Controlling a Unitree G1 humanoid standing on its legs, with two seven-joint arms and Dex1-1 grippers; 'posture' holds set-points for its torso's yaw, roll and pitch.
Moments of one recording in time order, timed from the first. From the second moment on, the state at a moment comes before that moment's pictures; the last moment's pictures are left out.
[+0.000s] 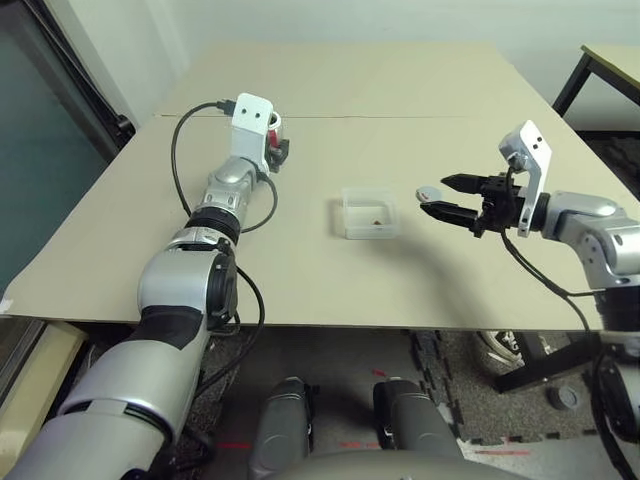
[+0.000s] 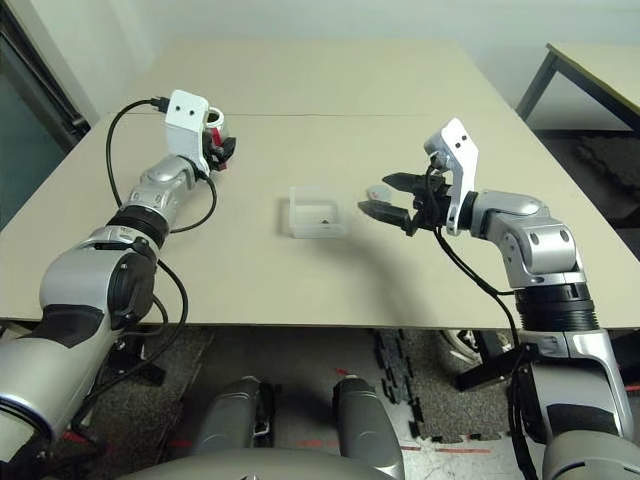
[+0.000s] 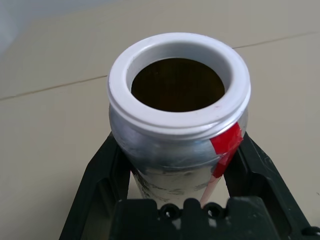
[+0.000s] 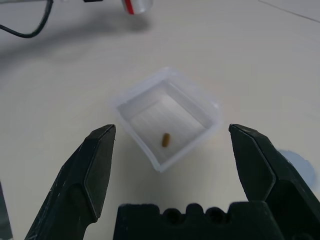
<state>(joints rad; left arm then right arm) -1.12 0.26 0.20 1.31 0.02 -0.10 -0.23 -0.56 -0.63 -0.01 0.13 0.41 0.61 0.98</state>
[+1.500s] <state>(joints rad) -1.01 0.26 0.20 1.31 0.01 -0.10 -0.21 -0.53 -0.59 -0.01 0.07 0.42 0.67 0.94</state>
